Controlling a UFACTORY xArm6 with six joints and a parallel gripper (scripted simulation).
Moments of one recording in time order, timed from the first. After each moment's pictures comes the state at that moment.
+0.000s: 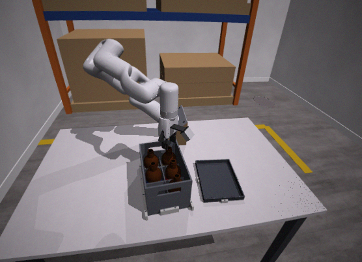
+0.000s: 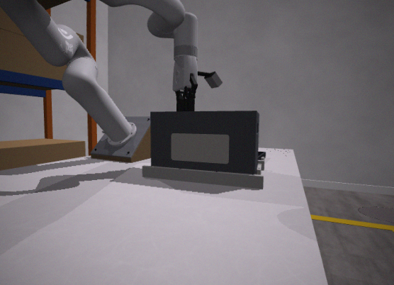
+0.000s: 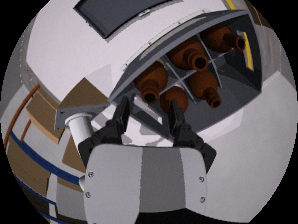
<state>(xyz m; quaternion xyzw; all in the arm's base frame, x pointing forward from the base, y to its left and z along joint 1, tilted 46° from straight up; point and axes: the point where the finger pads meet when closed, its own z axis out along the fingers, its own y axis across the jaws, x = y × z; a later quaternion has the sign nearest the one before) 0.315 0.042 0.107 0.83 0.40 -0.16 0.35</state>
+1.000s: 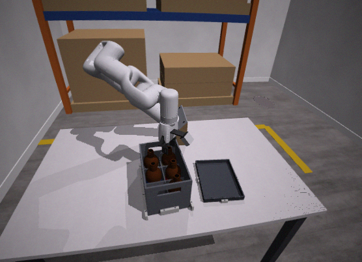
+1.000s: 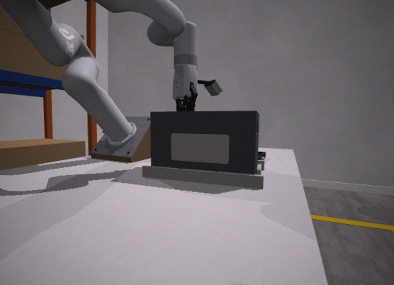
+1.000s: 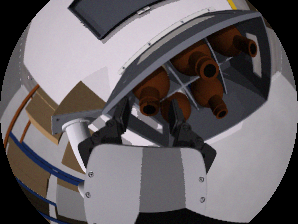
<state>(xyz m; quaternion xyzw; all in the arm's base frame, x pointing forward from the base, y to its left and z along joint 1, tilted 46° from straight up) 0.316 0.023 0.089 0.83 0.40 -0.16 0.35</state>
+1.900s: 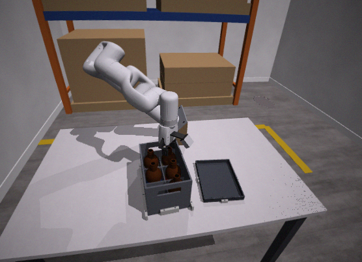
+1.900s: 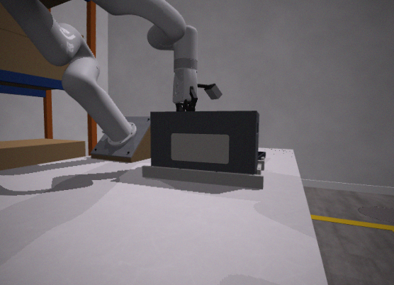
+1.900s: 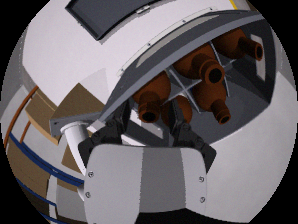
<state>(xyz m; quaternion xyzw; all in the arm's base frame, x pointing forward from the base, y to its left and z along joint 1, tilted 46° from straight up) 0.316 0.014 0.080 0.83 0.40 -0.16 0.35</state>
